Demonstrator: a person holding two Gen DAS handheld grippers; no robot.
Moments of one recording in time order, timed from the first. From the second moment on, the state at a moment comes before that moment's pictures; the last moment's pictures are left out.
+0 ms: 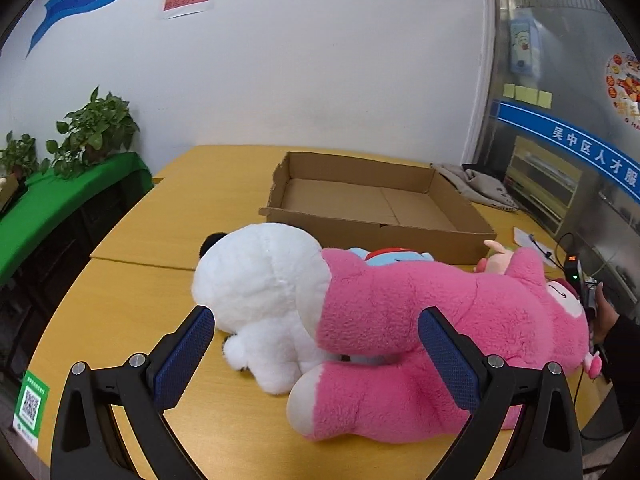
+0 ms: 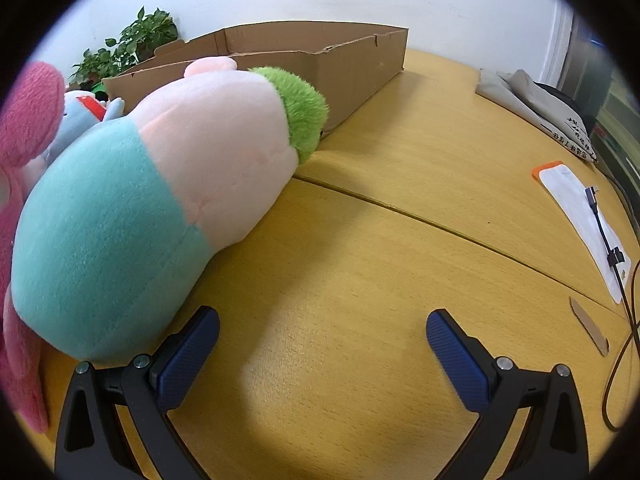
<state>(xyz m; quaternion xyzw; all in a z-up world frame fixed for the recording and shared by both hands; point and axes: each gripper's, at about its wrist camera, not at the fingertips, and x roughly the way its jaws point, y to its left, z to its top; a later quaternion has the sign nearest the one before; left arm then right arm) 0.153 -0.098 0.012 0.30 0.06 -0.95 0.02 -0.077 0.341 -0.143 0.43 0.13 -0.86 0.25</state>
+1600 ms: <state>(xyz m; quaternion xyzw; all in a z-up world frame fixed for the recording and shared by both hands) 0.193 -0.005 -0.006 0.32 0.02 -0.94 -0.05 0.176 0.257 -0.025 0.33 -0.02 -0.93 0.13</state>
